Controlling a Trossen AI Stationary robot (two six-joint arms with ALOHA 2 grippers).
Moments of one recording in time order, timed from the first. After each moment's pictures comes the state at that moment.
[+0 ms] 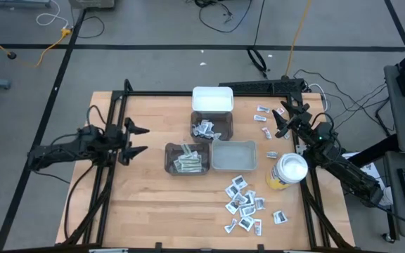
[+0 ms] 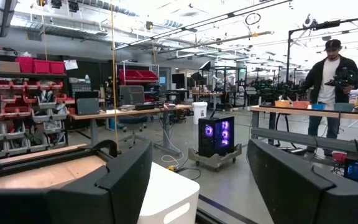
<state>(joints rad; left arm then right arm) 0.14 0.04 0.10 0.14 0.12 -0.09 -0.74 0.01 0.01 0.24 0.00 0.00</state>
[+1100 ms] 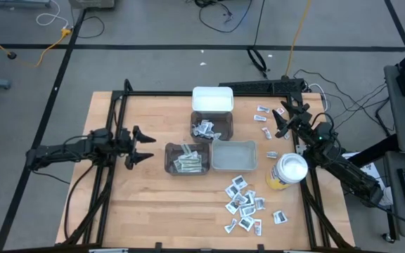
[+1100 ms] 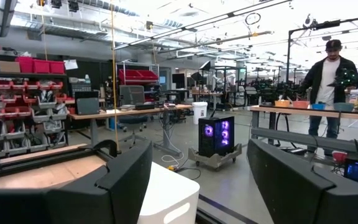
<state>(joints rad) 0.14 0.07 0.02 0.04 0.18 -0.23 -0.74 0.01 0.01 0.24 0.00 0.00</state>
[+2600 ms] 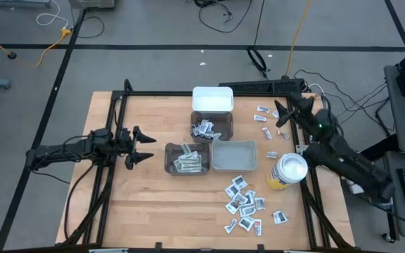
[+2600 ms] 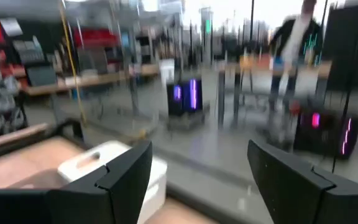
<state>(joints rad) 0.14 0.07 0.02 0.04 0.18 -0.25 -0.74 0.27 0.29 0.03 0.16 0.06</state>
